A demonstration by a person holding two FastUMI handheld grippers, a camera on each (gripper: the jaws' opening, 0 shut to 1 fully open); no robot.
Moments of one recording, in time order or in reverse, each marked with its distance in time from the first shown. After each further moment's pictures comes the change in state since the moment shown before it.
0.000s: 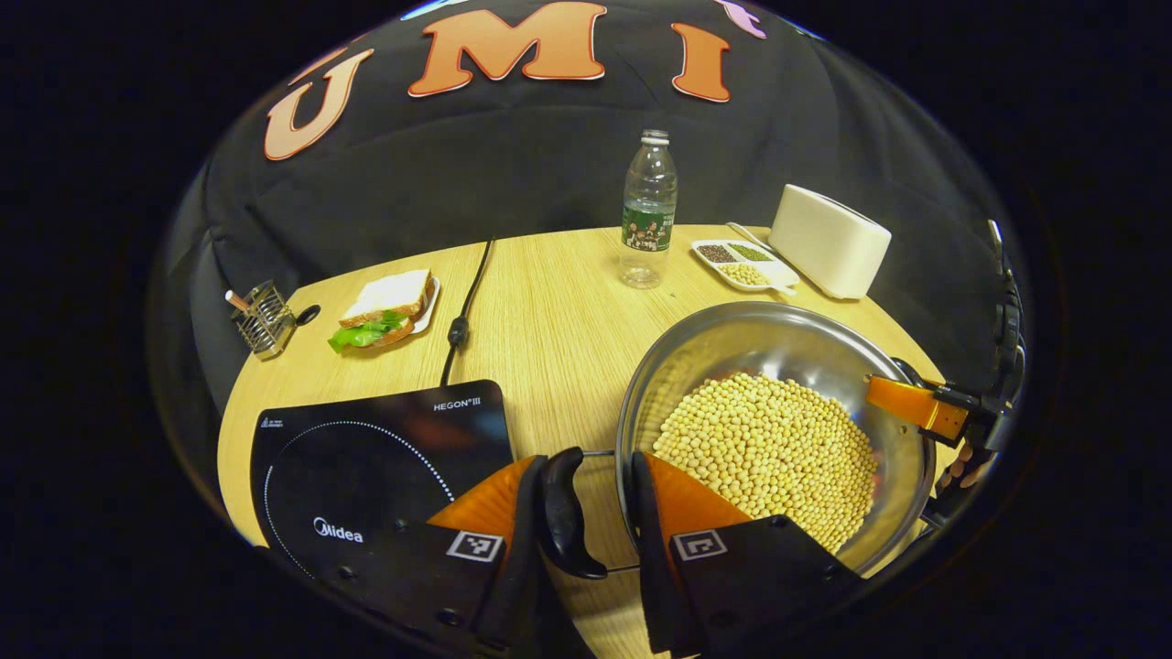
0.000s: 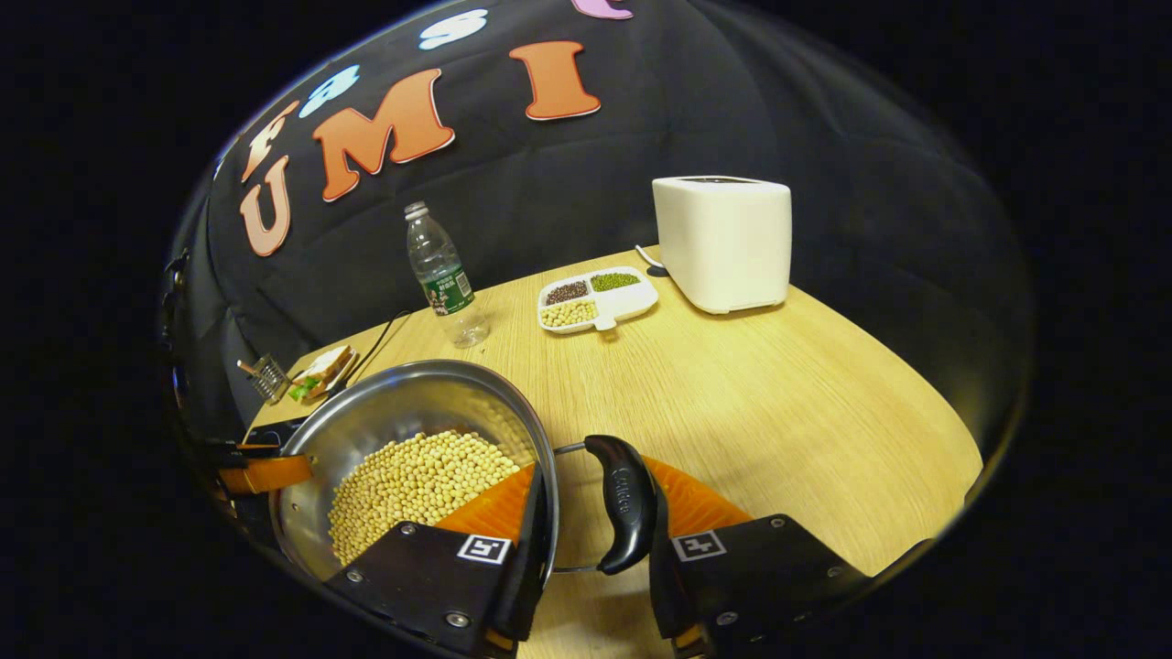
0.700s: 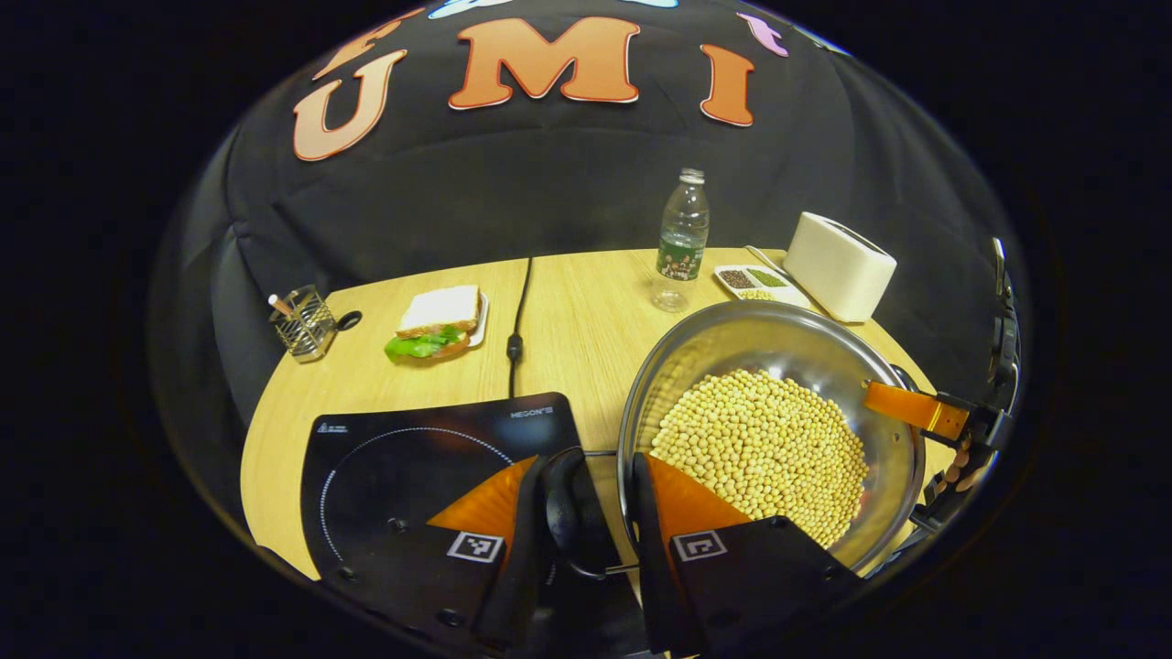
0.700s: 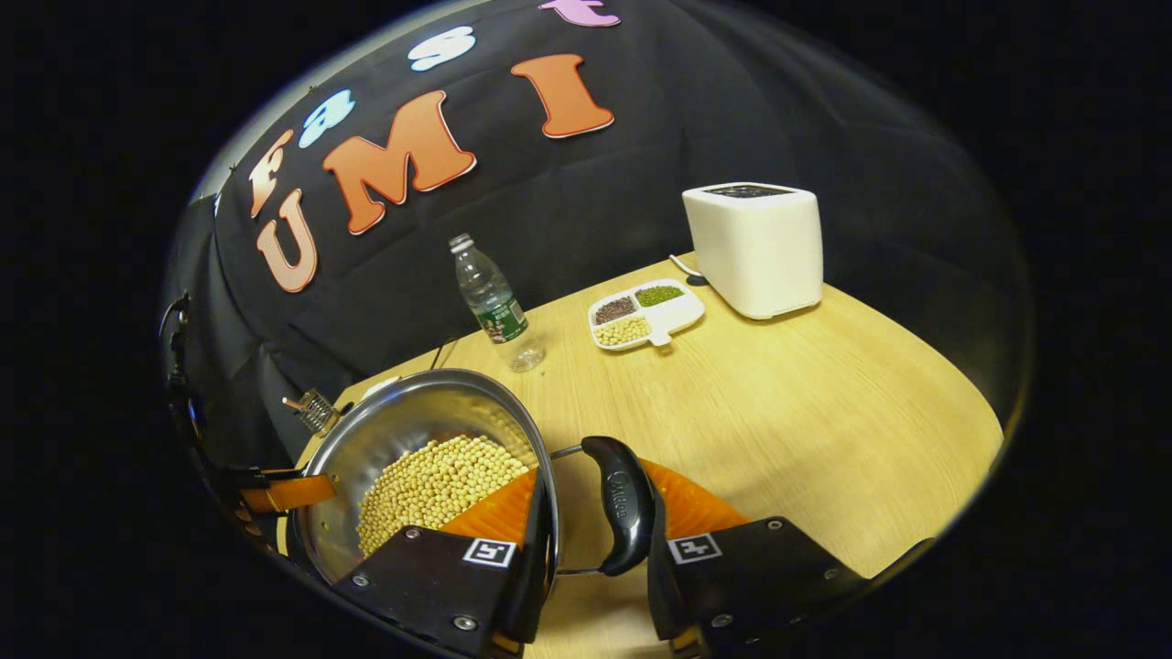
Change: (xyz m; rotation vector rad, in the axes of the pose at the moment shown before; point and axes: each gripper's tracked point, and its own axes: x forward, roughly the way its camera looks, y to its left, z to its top) left arm -0.054 0.047 0.019 -0.034 -0.035 0.058; right arm -0.021 0.064 0.018 0.061 -0.021 0.113
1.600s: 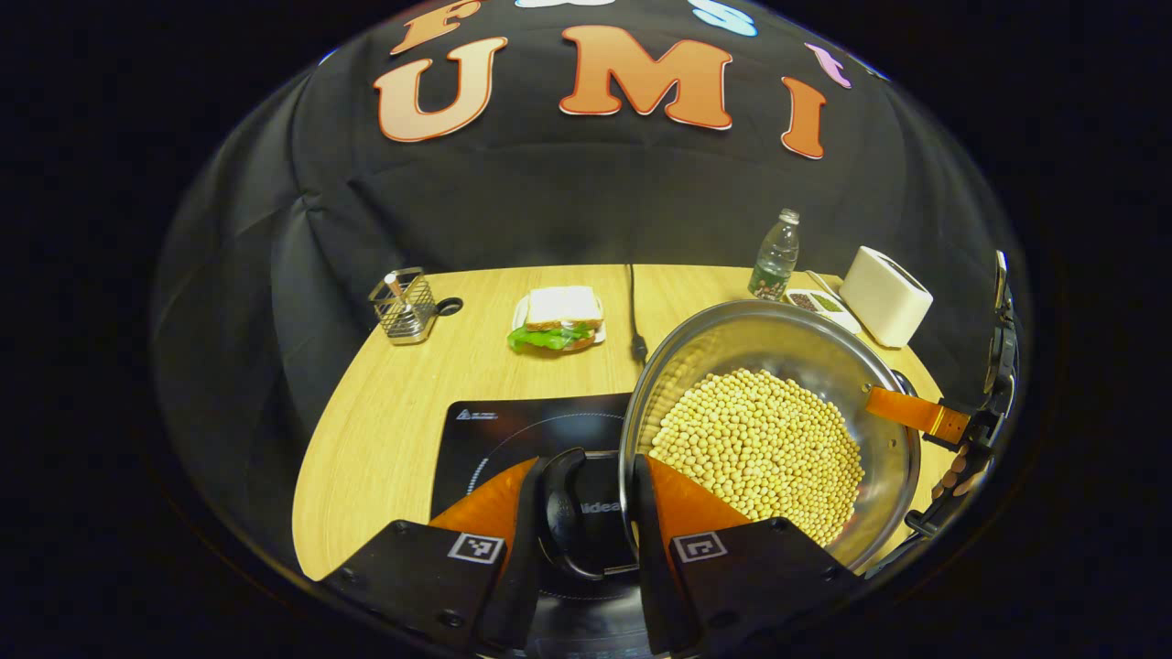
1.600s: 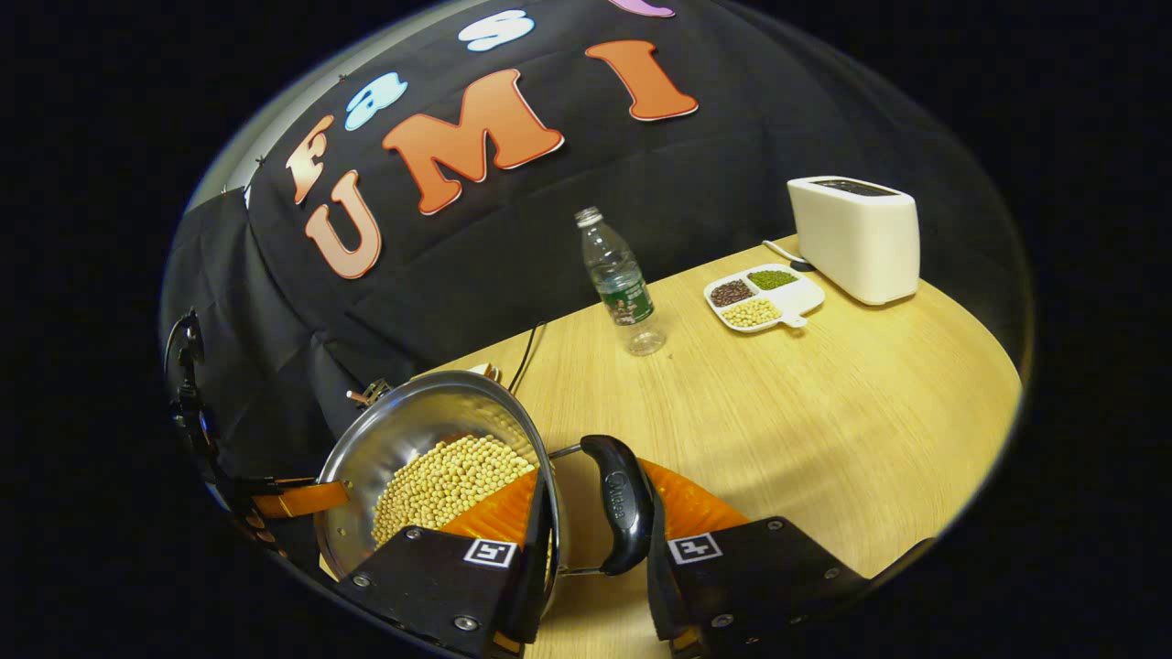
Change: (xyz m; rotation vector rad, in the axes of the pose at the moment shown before) left arm -0.065 0.132 -0.003 -0.093 0.021 0.117; right arm 0.001 0.134 -0.020 -0.019 0.066 0.161
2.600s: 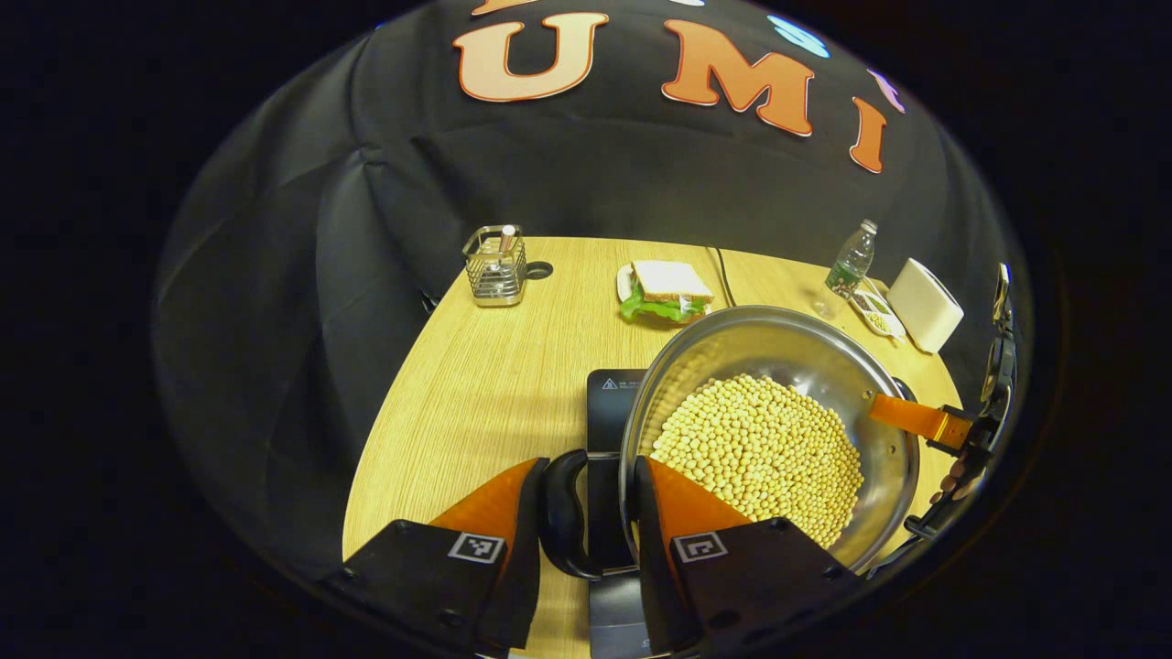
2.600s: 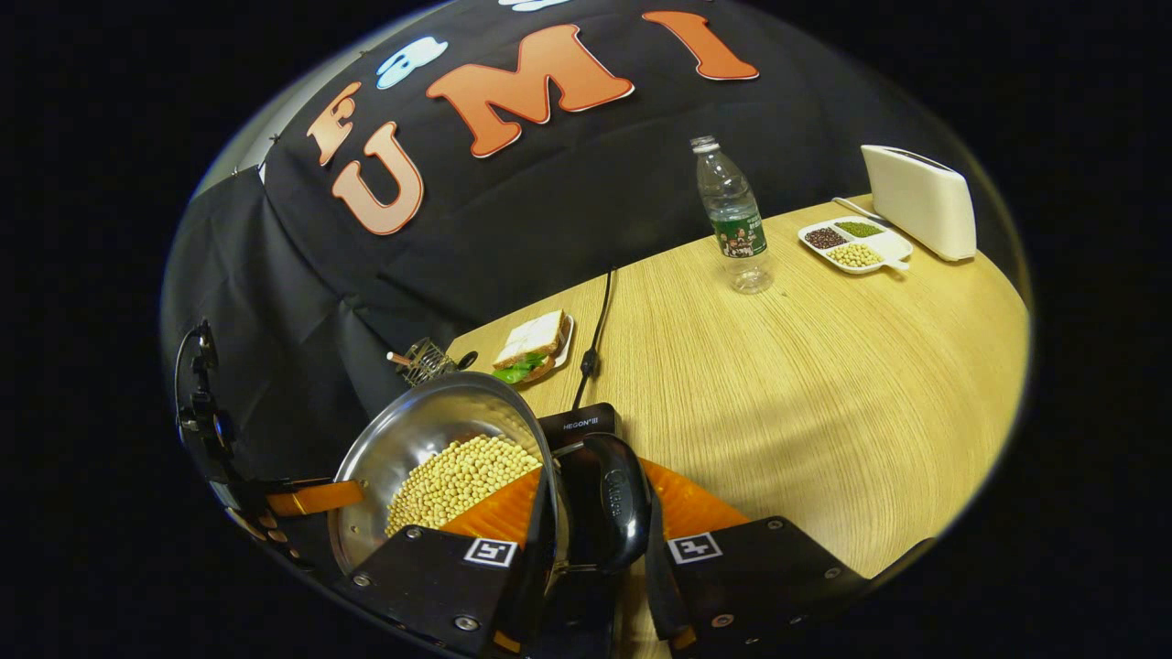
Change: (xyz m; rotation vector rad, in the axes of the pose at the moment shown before) left arm 0.005 0.127 -0.024 -0.075 0.071 0.029; right arm 0.032 0.104 -0.053 0.006 0.107 0.066
